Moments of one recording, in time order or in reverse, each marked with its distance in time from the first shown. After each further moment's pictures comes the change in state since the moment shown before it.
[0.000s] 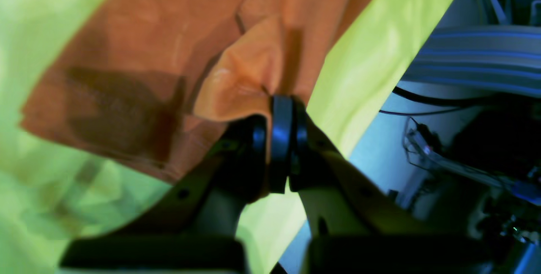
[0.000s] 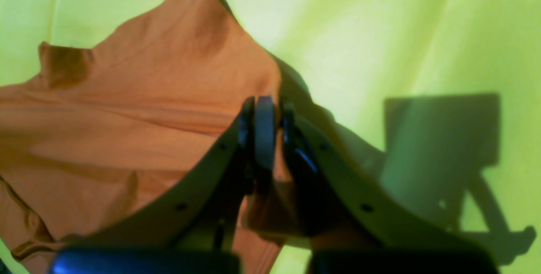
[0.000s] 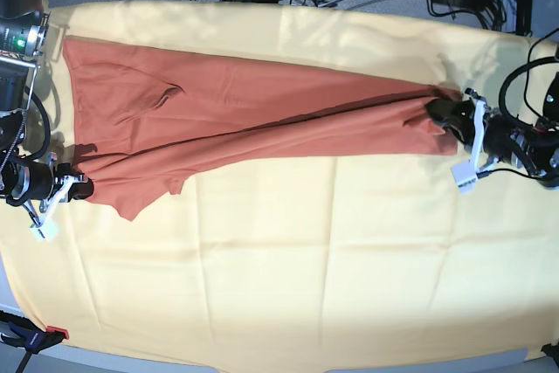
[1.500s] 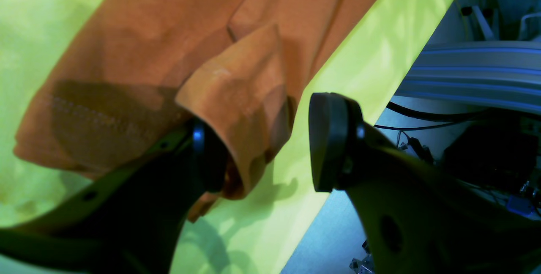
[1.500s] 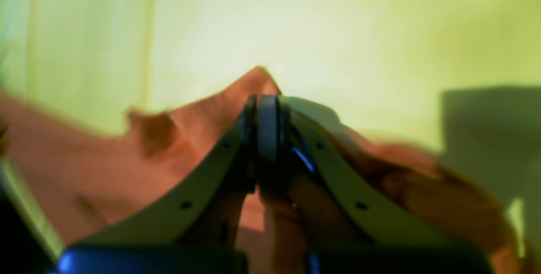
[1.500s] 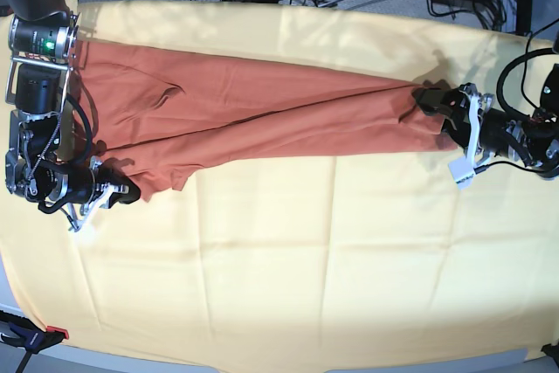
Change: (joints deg) left arm 1.7 0.0 0.0 0.0 0.2 0.0 -5.9; right arm 0.5 -8.2 0.1 0.1 9.7 -0.3 -8.3
